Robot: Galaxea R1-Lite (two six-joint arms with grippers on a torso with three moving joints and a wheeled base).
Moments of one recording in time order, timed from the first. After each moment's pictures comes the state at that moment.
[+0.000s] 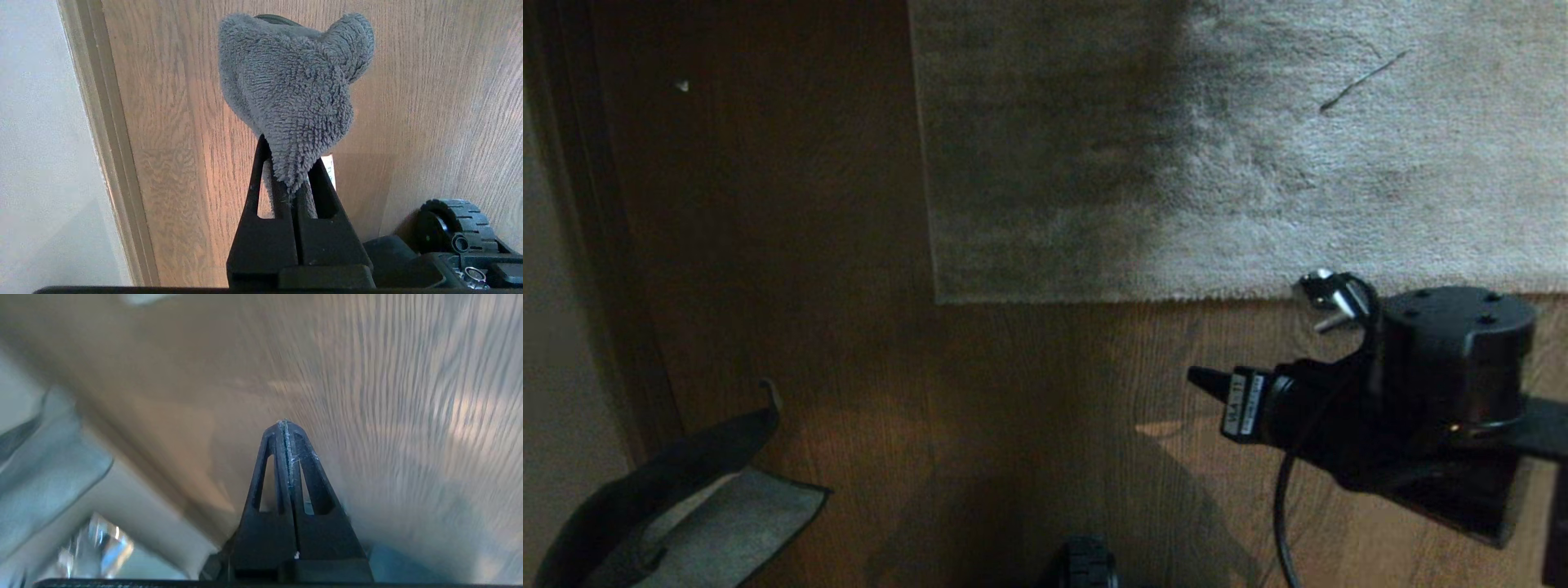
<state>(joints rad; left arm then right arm) -0.01 0.00 0.00 -0.01 0.02 -0.03 0.75 1.55 -0.62 -0.61 -0.18 0.54</state>
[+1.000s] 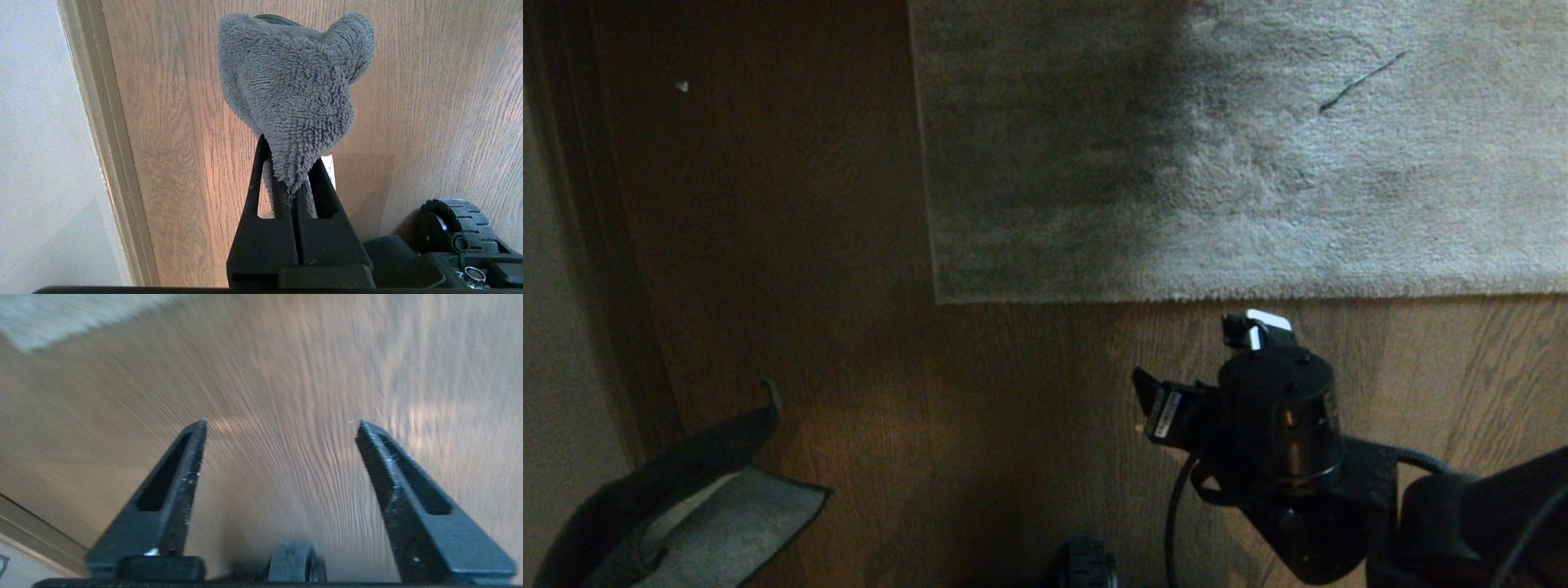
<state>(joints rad) -0.01 0.00 0.00 -0.01 0.01 -0.03 0.88 1.81 -0.66 -0.81 -0.63 0.57</state>
